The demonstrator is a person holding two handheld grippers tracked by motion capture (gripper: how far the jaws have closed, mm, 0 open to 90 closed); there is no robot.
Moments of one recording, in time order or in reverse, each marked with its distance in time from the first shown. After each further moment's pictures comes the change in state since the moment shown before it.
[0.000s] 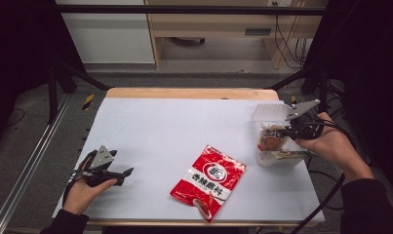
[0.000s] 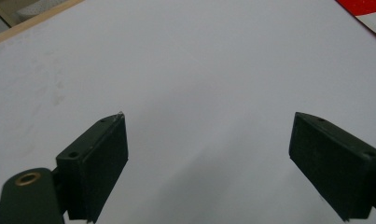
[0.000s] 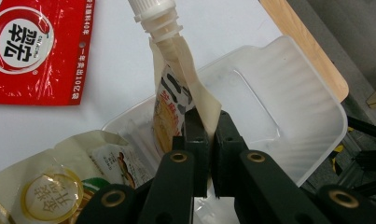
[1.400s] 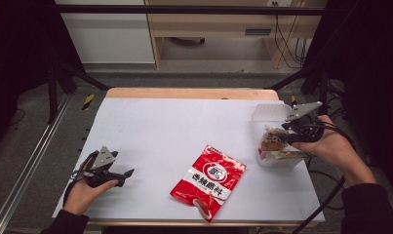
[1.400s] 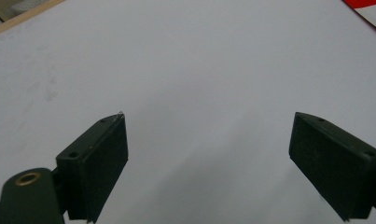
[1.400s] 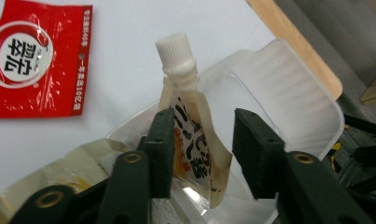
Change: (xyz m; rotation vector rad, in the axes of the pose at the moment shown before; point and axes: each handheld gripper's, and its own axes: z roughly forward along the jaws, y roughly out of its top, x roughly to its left) left arm -0.001 -0.001 0.002 0.019 -0.005 0.005; right arm 0.010 0.002 -0.007 -0.039 -0.043 0.043
